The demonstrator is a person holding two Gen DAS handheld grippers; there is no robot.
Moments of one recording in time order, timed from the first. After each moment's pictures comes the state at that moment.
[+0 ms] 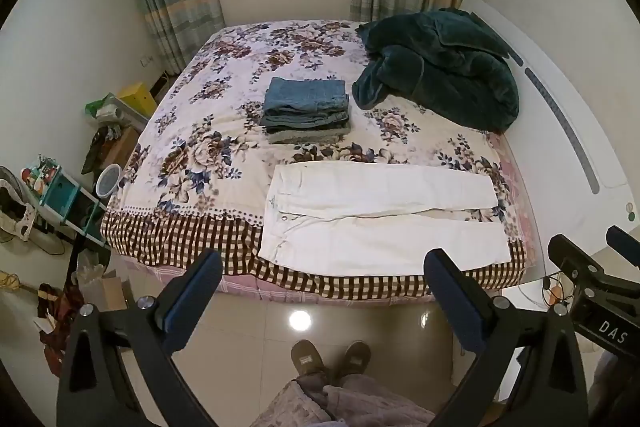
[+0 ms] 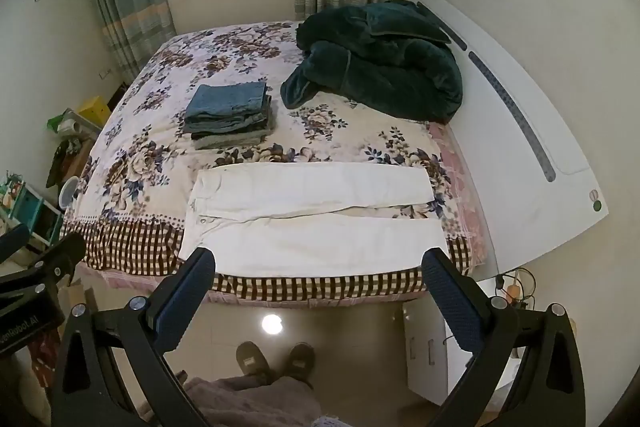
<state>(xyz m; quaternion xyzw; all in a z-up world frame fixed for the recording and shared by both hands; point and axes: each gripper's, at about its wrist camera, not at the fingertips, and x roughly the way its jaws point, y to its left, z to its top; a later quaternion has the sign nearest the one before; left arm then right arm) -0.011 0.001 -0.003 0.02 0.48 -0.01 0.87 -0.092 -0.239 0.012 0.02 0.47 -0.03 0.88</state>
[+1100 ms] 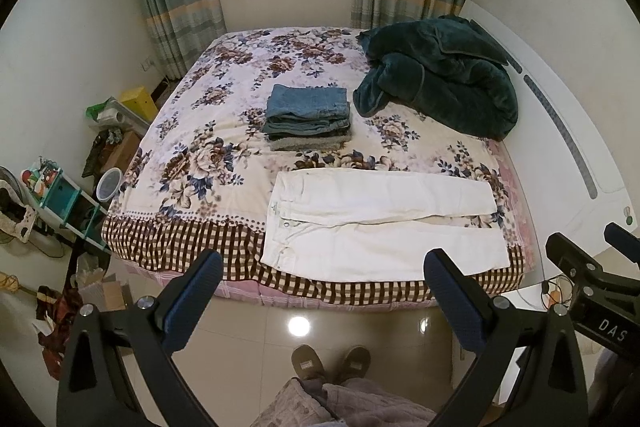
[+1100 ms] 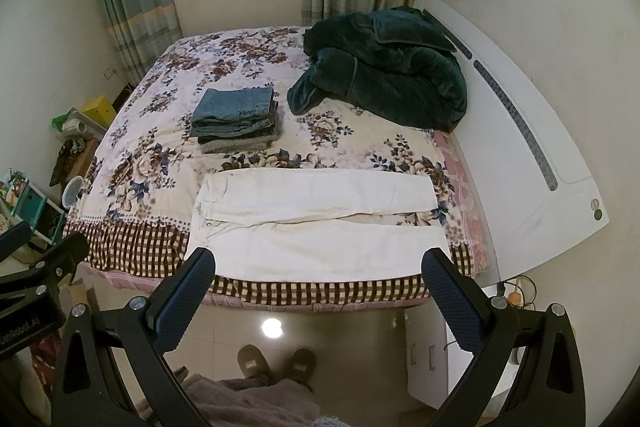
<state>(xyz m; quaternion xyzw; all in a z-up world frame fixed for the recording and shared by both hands) 0.004 0.006 0.011 0.01 0.48 -0.01 0.88 -0.087 -0.229 0.015 0.01 0.46 -0.02 0.89</state>
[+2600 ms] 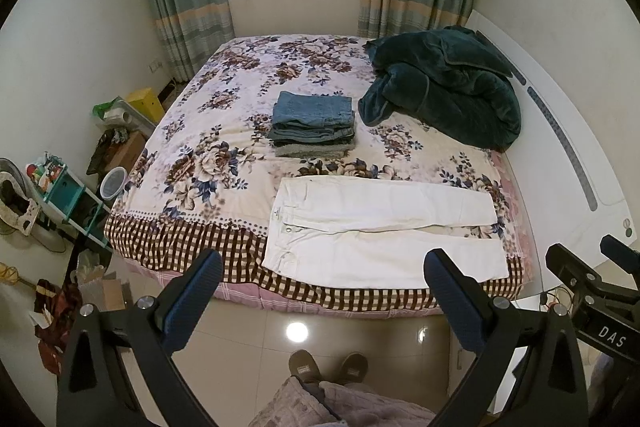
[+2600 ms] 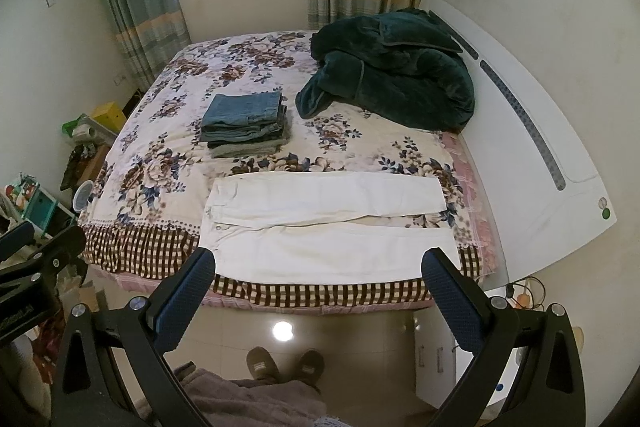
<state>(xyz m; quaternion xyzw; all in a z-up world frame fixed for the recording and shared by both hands) 0.013 0.012 0.026 0.00 0.47 0.00 0.88 -0.094 -0.244 0.021 0.02 0.46 0.00 0.89</state>
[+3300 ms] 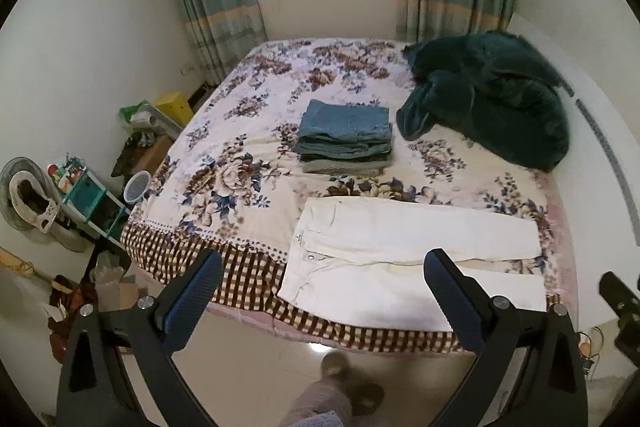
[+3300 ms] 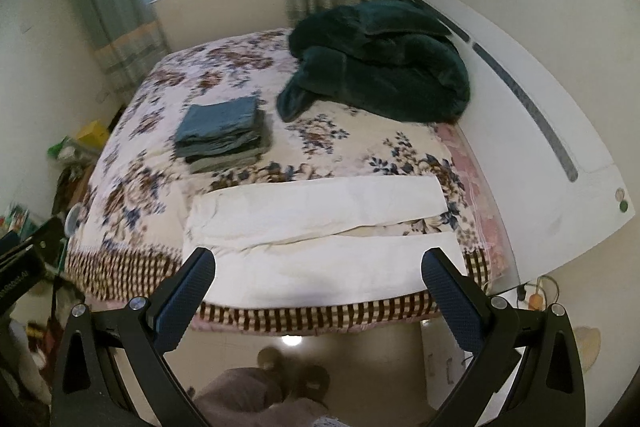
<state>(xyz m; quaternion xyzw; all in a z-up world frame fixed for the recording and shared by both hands) 0.101 0.005 -0.042 0.02 0.46 0.07 0.89 0.009 -0.297 -0.050 0.06 0.47 -0.05 0.88</state>
